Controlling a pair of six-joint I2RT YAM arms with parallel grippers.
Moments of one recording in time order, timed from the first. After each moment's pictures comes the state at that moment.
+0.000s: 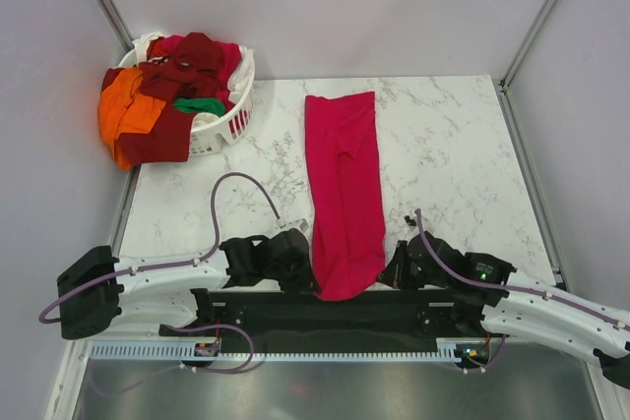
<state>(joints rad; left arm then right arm) -1.15 1.12 0.53 -0.35 0.04 -1.19 1.06 0.62 0.43 -0.60 0.07 1.08</state>
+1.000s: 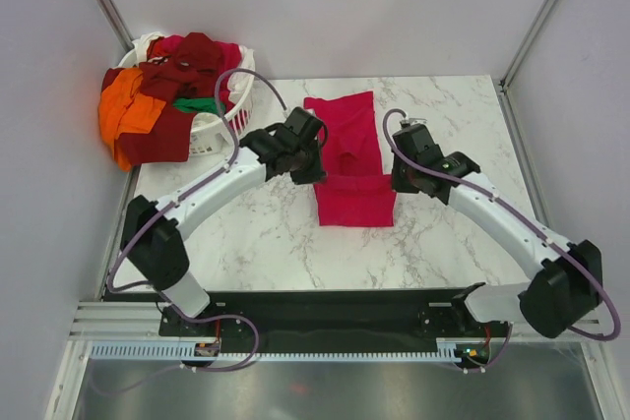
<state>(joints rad) -0.73 1.59 1.41 -0.75 -0.05 -0.78 0.54 1.27 1.08 -0.72 0.23 0.54</state>
